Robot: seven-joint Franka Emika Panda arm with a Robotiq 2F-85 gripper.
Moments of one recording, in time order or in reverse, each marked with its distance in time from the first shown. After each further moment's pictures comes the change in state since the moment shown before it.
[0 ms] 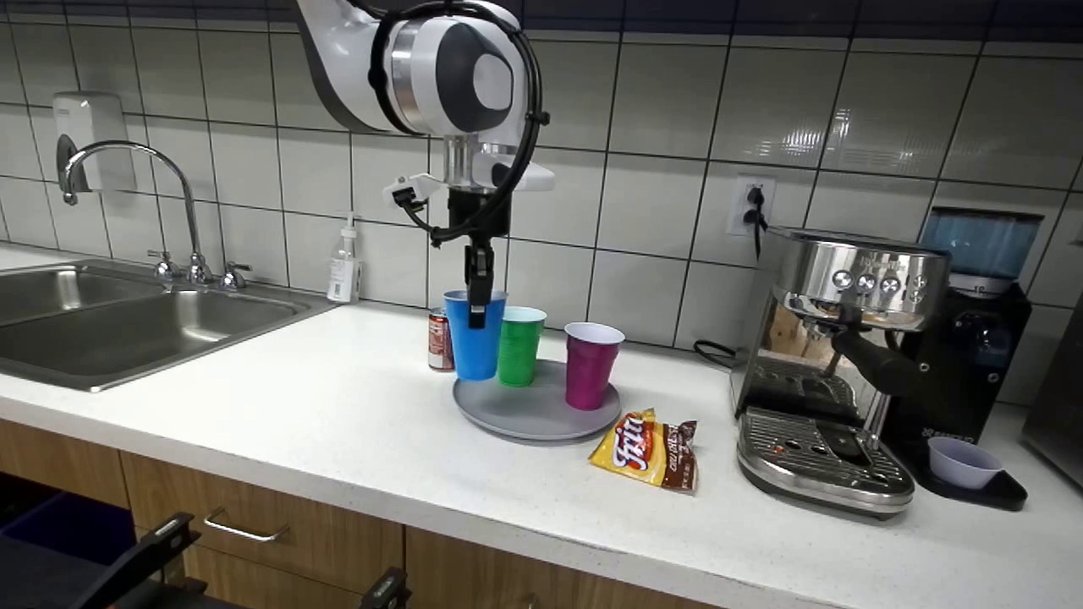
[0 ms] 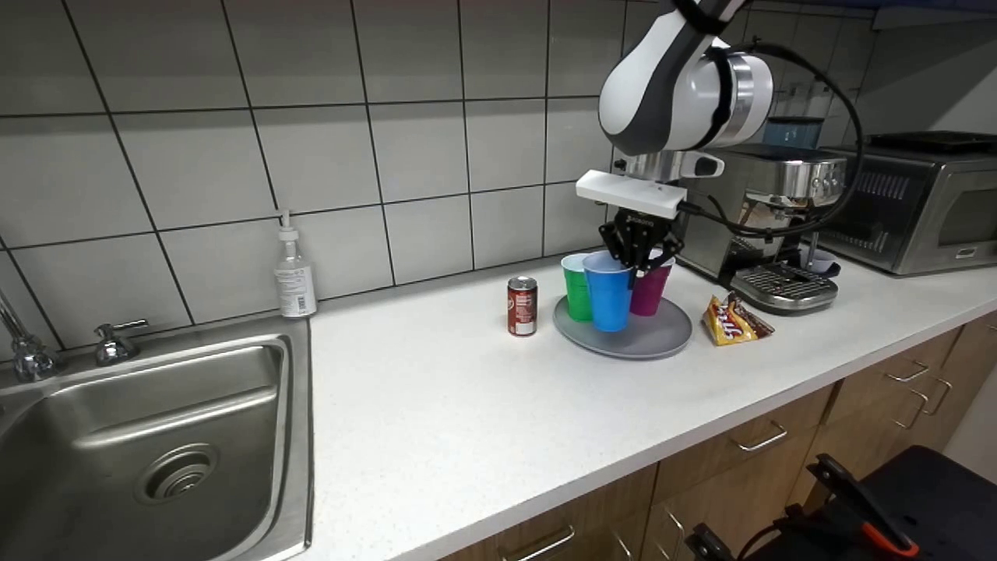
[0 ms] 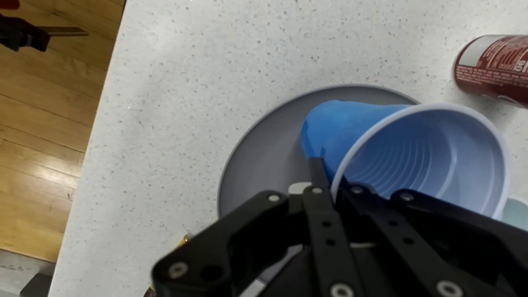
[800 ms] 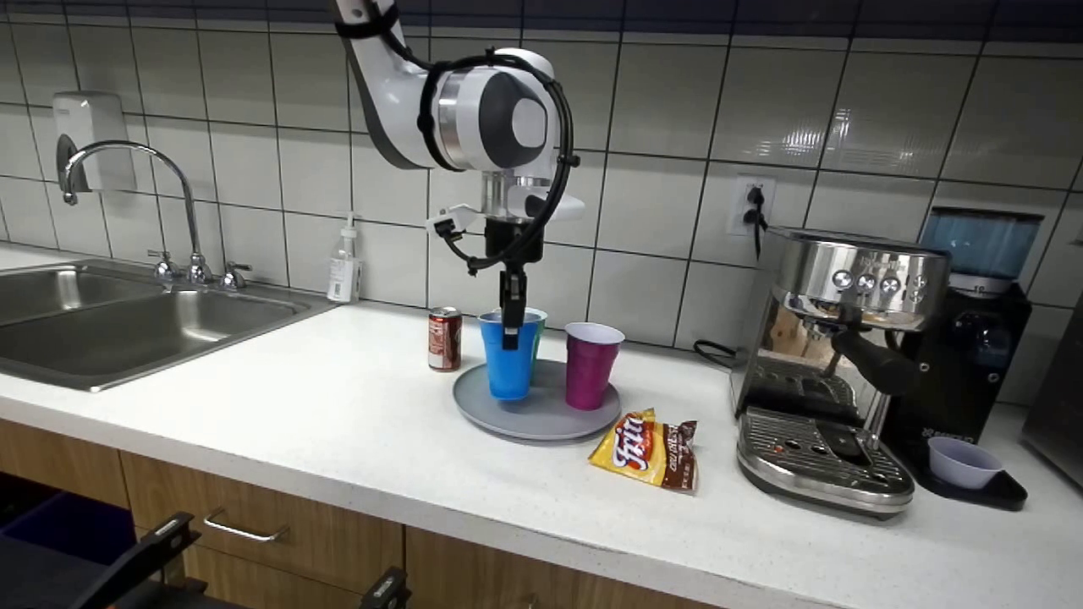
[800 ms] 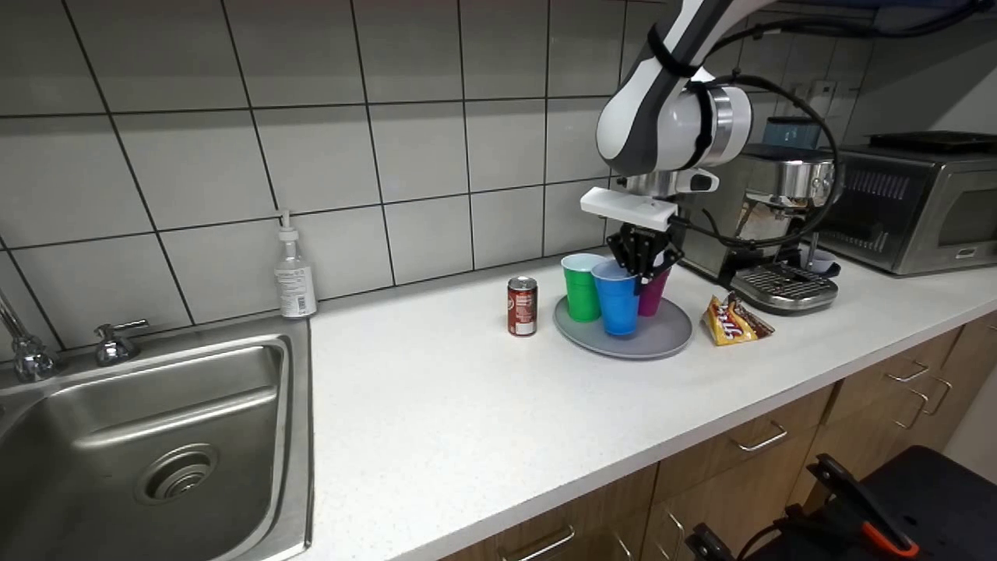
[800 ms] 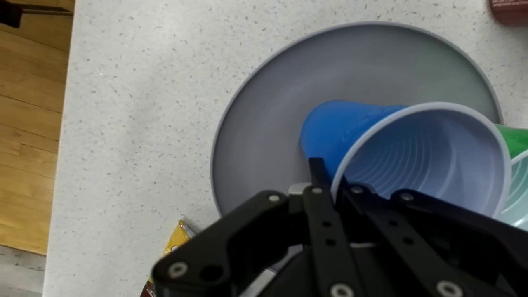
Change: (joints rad) arm 0.000 0.159 -0.057 0.129 0.002 0.000 0.027
